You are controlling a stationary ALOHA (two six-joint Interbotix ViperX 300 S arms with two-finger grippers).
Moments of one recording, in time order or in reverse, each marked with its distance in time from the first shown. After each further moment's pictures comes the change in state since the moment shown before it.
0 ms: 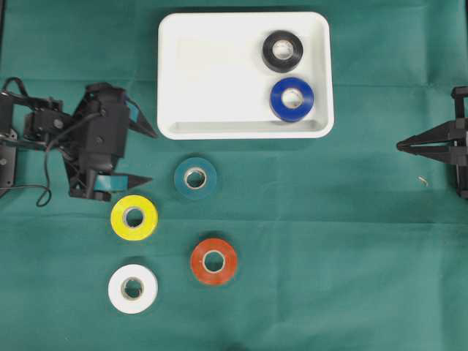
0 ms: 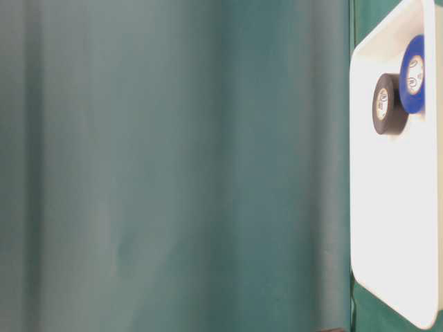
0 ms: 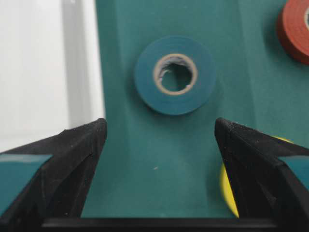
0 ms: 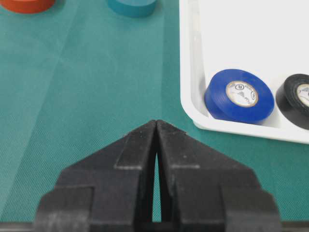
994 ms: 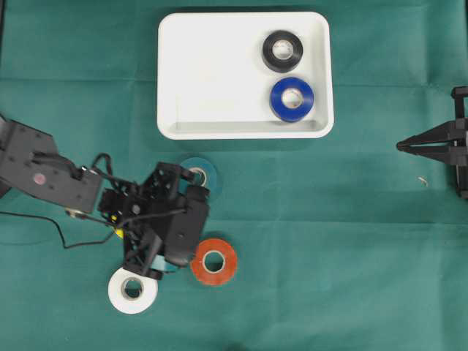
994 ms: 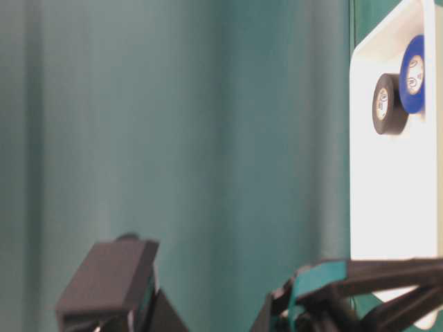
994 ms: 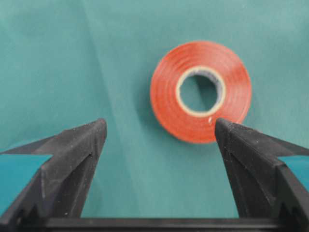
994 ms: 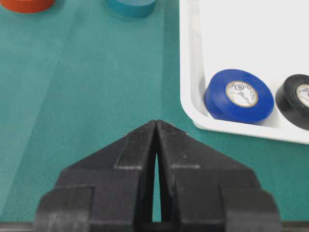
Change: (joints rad) left arm -0.249 0.388 -0.305 -0.002 -0.003 -0.100; right arm 0.000 0.000 0.000 -0.002 0.000 0.000
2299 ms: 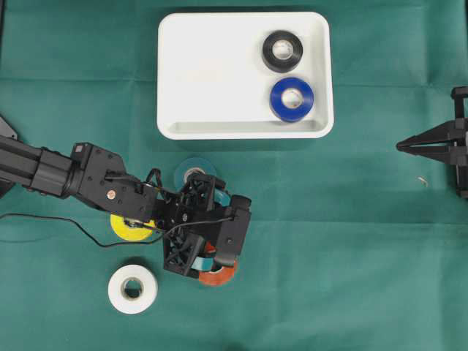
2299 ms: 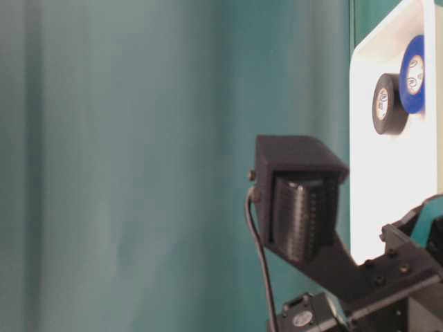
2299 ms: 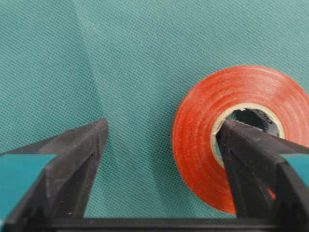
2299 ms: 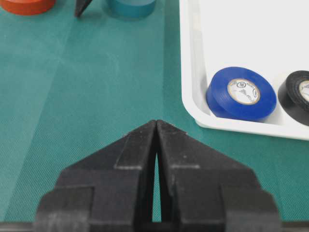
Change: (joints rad) left arm 0.032 0.261 -0.112 0.002 -0.057 0.003; right arm 0.000 0.000 0.003 0.000 -0.003 0.023
